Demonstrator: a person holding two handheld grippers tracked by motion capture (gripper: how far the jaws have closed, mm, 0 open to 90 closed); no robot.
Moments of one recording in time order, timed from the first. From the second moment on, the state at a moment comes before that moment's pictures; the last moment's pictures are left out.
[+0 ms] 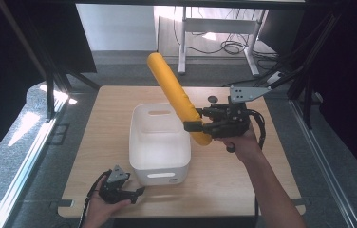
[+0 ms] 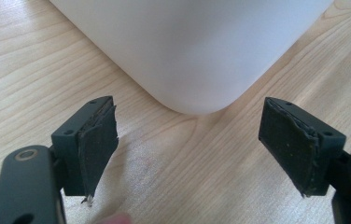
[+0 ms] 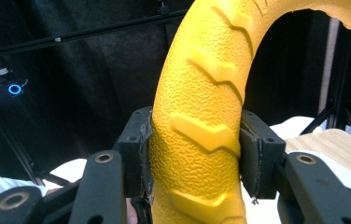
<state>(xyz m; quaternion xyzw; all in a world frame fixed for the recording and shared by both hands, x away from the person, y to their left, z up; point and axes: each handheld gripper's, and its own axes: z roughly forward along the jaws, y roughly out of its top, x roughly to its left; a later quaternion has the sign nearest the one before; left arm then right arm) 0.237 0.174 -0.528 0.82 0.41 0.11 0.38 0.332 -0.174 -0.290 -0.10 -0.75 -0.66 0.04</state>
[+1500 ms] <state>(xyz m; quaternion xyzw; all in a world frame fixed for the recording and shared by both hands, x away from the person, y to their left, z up) 0.236 0.170 -0.530 0.82 0.41 0.10 0.37 0.328 -0.130 -0.314 -0.07 -0.76 -0.63 0.10</state>
